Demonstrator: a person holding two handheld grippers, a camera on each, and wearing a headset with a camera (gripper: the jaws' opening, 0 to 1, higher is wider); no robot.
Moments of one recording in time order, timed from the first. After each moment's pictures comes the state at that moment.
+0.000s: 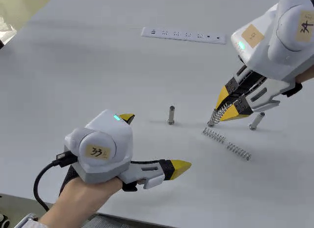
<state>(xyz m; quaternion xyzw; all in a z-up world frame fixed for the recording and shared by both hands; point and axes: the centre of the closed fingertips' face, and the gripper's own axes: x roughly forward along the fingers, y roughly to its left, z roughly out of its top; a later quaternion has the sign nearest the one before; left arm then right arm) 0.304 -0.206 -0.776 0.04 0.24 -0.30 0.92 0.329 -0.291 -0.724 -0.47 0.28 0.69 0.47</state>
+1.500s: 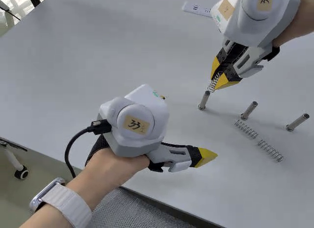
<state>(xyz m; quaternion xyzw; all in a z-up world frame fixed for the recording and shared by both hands) 0.306 -0.202 -0.784 0.03 0.25 -0.30 0.92 0.373 -0.215 -0.762 -0.55 0.27 0.70 0.37</state>
